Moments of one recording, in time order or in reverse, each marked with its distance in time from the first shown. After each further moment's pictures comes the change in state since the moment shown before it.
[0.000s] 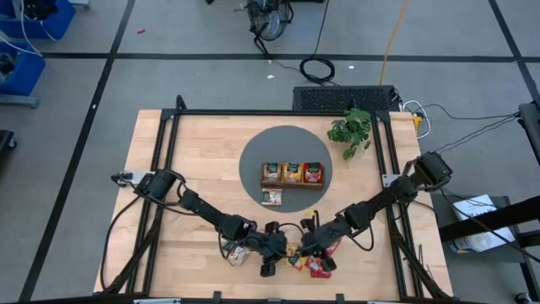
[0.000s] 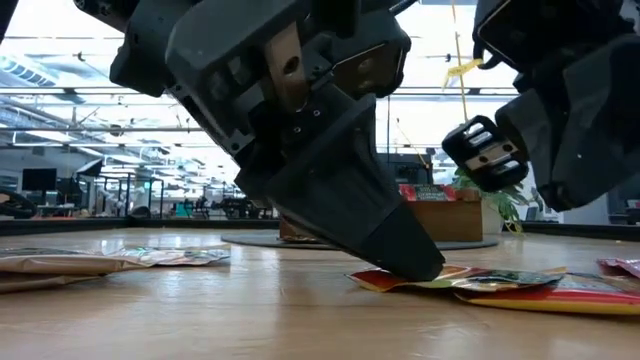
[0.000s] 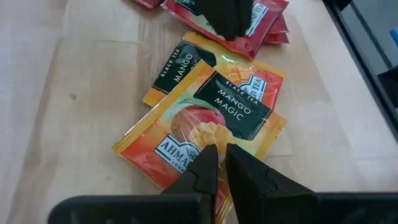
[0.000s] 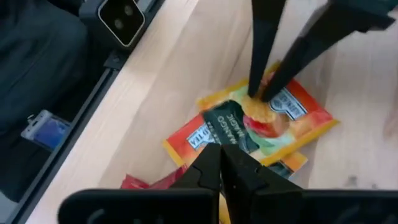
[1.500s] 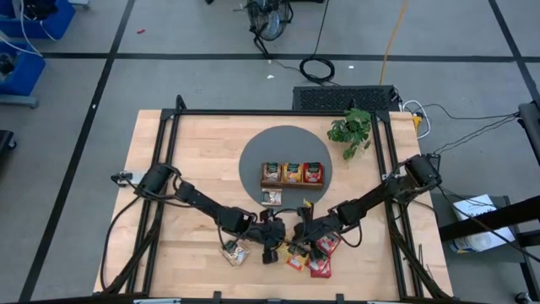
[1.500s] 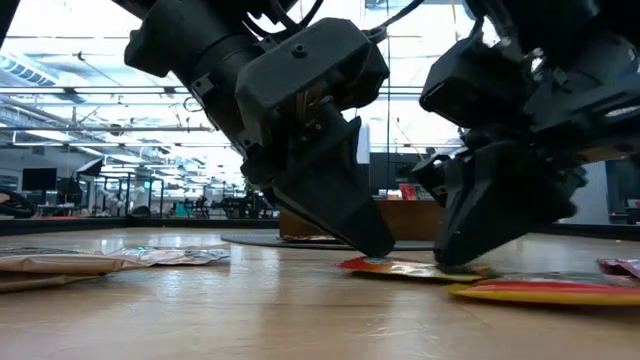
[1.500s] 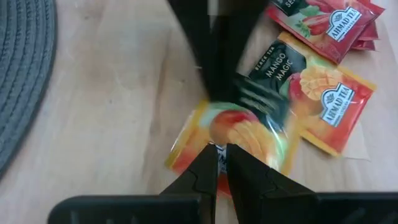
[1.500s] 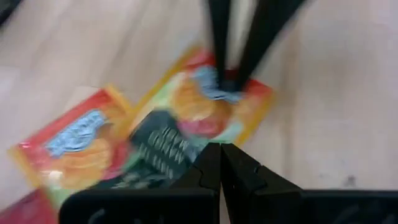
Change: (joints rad) left arm 0.033 -0.071 0.002 -0.144 -0.101 -0.081; right arm -0.090 0.101 0.000 0.027 0.190 -0.059
